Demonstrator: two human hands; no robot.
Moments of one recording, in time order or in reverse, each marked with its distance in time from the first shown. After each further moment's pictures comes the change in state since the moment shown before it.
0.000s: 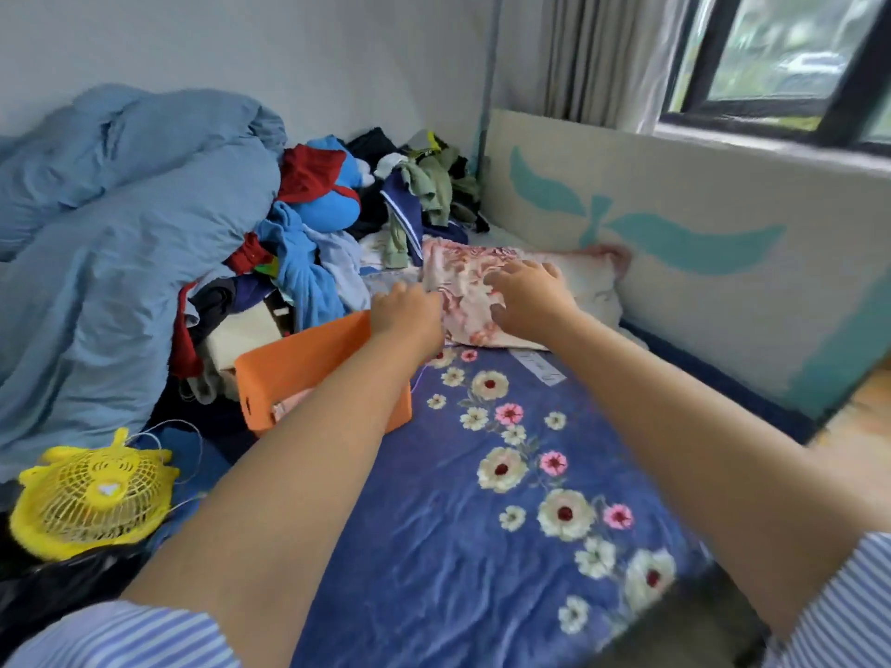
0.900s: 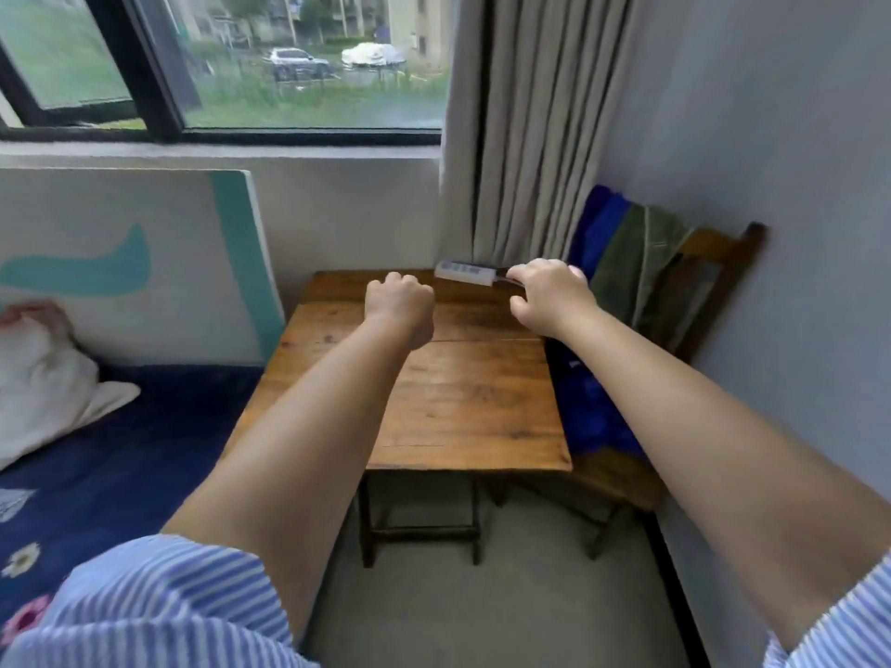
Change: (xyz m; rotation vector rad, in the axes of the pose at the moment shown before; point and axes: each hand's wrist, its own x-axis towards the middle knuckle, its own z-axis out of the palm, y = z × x) left_hand -0.267 0.719 -0.121 -0.045 0.150 1.046; right_hand -0.634 0.479 -0.152 -0.200 0.073 1.101
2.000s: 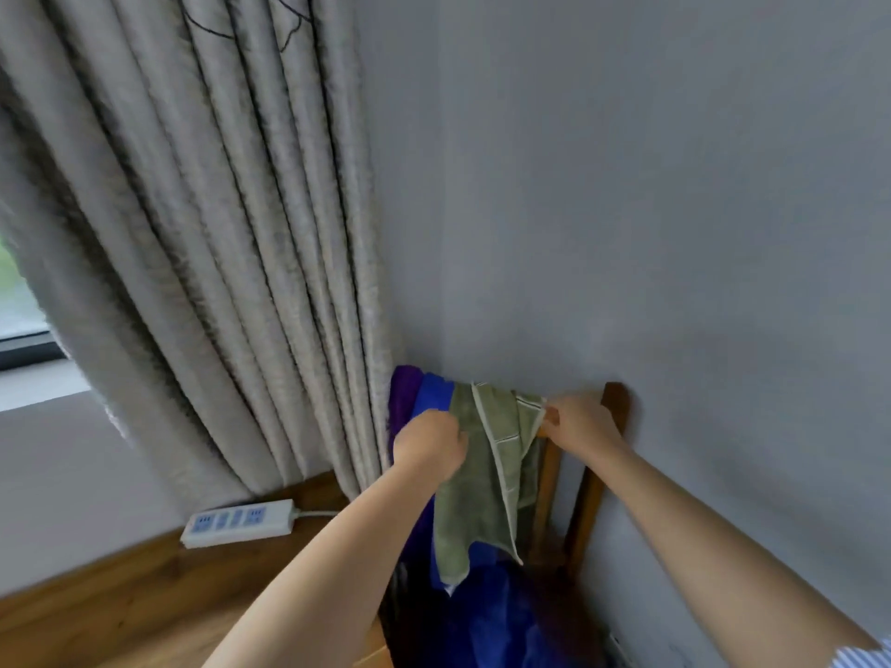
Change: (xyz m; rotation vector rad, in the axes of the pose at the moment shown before) left_hand 0.458 0.334 -0.009 -0.458 -0.137 0.452; right_hand 0.262 0.458 0.058 0.132 0.061 0.631
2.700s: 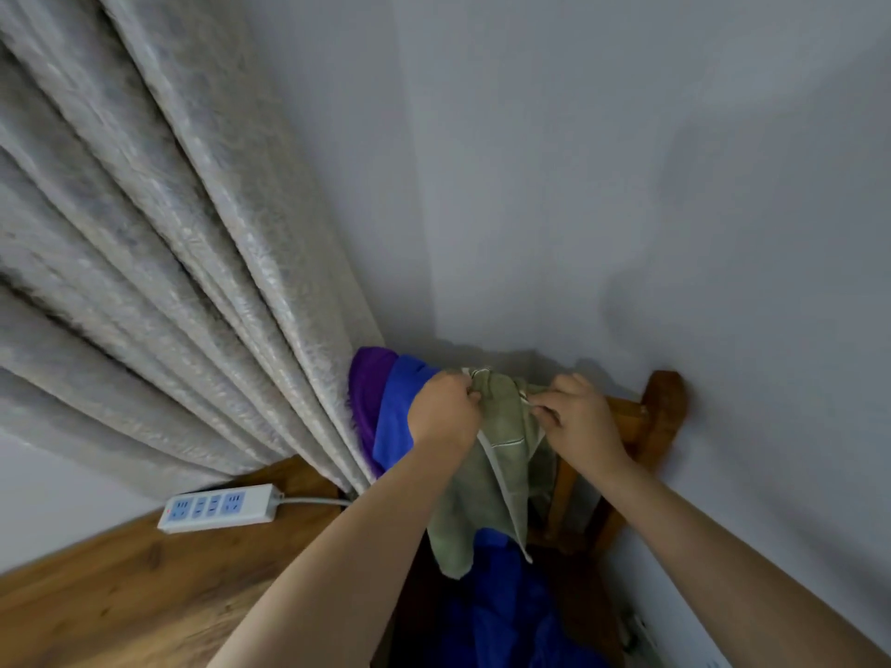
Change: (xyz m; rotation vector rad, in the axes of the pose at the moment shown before) left_hand 0.123 0.027 0.057 -0.226 0.096 -0.202; right_hand 0.076 0.042 0.074 0.314 0.226 -0.354
